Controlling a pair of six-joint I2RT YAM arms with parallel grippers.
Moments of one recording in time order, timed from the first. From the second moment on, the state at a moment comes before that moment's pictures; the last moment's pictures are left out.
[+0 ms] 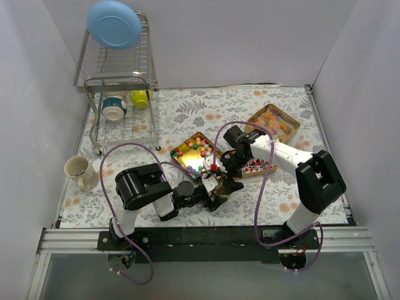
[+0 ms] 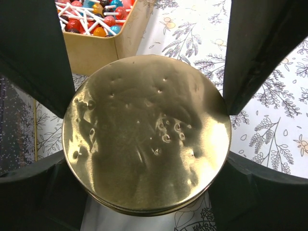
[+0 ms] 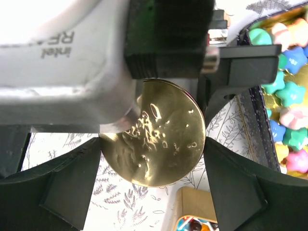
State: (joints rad) left arm -1.06 1.96 0.38 1.38 0.09 0.01; right arm 0.66 1.68 1.16 -0.96 -0.75 -1.28
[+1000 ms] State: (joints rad) left arm -1.05 1.92 0.41 1.26 0.13 0.00; right arm 0.67 1.41 0.85 -0.51 -0.62 -0.64
